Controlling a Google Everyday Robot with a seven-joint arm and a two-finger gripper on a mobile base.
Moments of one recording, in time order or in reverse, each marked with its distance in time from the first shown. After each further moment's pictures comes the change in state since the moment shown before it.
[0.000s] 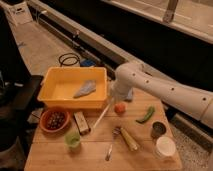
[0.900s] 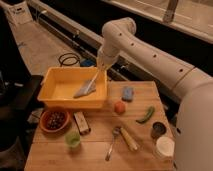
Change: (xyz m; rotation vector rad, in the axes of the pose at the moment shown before) arm 0.051 -0.130 -0.085 0.098 0.115 -0.093
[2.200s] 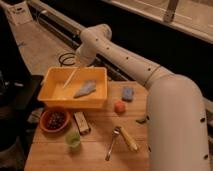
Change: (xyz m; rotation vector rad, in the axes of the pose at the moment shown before) arm -0.037 -0.117 0.085 0.192 -0.014 -0.035
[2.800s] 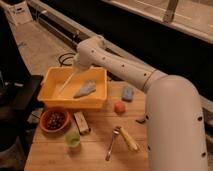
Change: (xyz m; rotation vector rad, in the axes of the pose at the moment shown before) arm -0.008 0.004 0.021 0.012 0.026 0.037
